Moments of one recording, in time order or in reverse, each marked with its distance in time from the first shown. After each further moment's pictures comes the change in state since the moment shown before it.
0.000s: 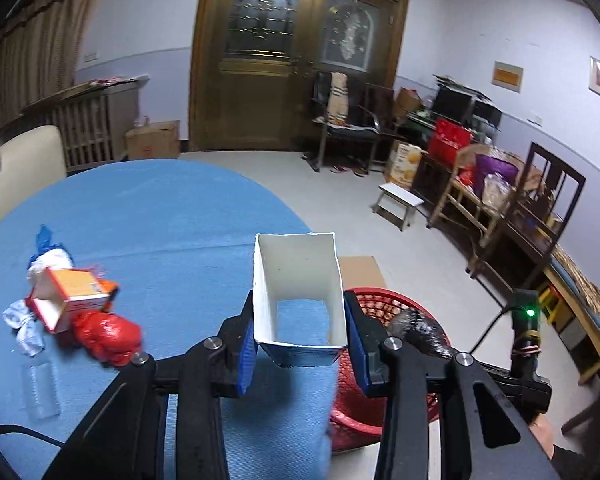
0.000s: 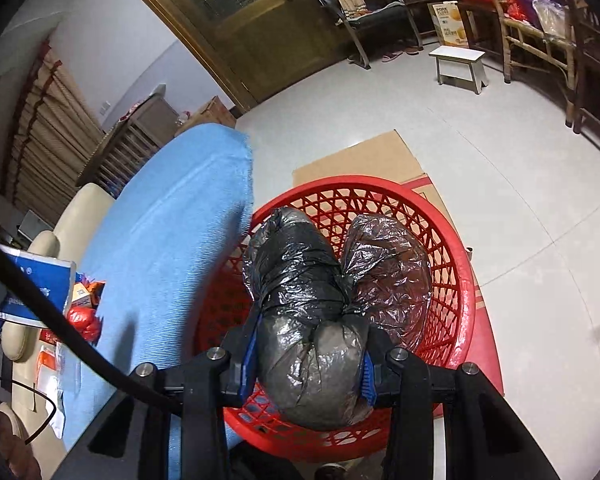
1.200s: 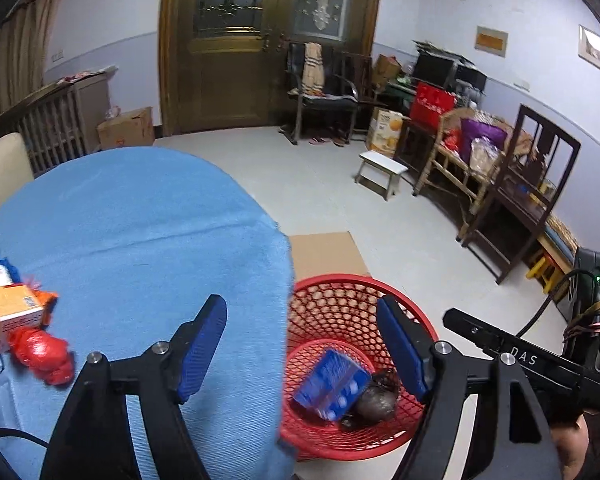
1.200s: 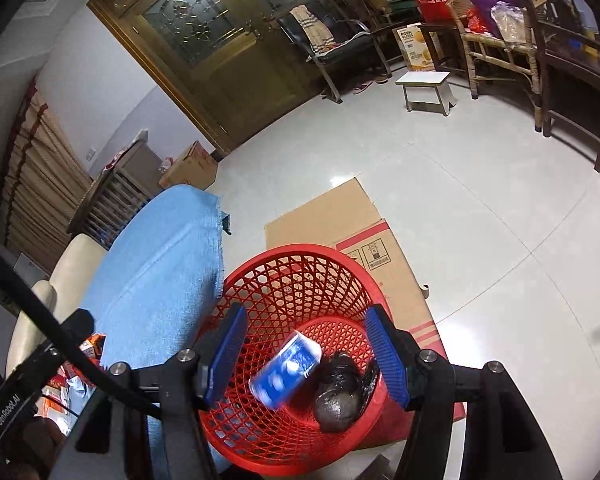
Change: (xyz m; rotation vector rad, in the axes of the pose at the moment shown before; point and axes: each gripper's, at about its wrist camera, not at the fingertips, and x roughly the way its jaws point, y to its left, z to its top) left arm 0.056 -0.047 0.006 0.054 0.093 -0.024; right arm -0.056 -0.031 0.021 0.091 -0.144 -0.038
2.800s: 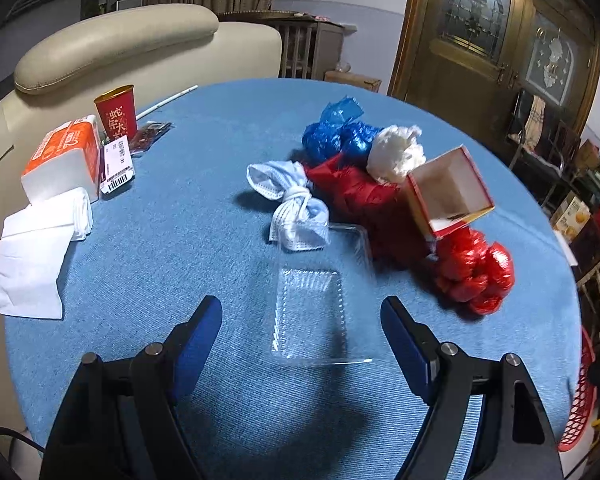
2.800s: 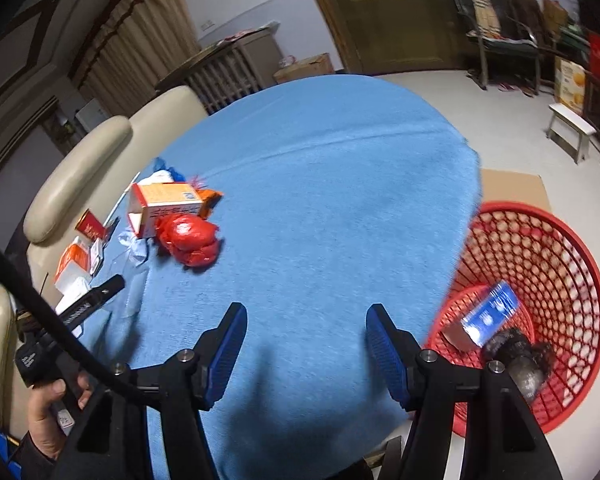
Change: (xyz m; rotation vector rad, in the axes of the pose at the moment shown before) left arm -0.083 0.270 -0.127 -0.526 0.038 0.550; right arm 0.048 0.218 -0.099 -0.490 0.248 0.210
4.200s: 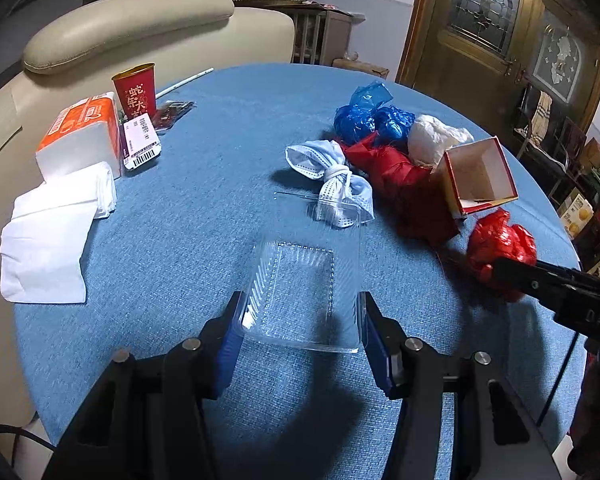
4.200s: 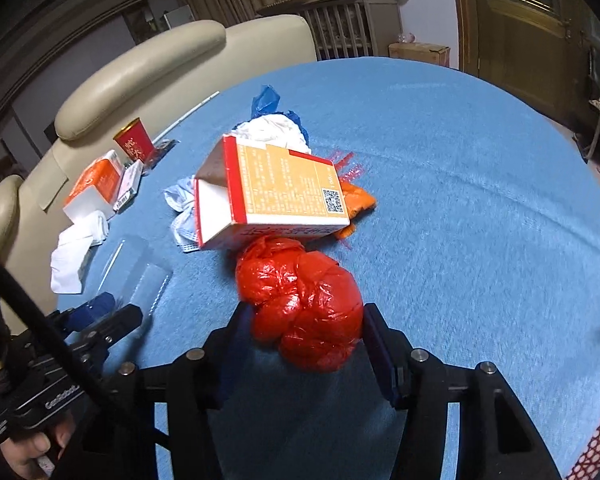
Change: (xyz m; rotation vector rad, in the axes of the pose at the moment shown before) left arm -0.002 0.035 -0.008 -0.019 0.044 0.002; right arm 0.122 0.129 0.051 -0.381 0.147 0.130
